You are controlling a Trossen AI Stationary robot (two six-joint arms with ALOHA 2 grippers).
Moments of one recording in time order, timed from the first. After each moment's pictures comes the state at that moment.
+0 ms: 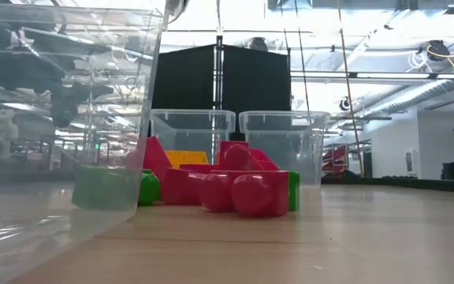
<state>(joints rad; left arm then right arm) 0.14 0.03 0.00 0.01 0.01 -0.80 0.22 1.97 1.62 0.07 -0.32 0.25</state>
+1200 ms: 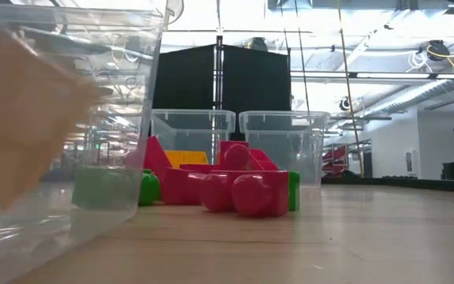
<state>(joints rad) 0.14 0.04 0.00 0.01 0.02 -0.83 0.38 2.36 2.24 -0.44 -0.06 0.26</state>
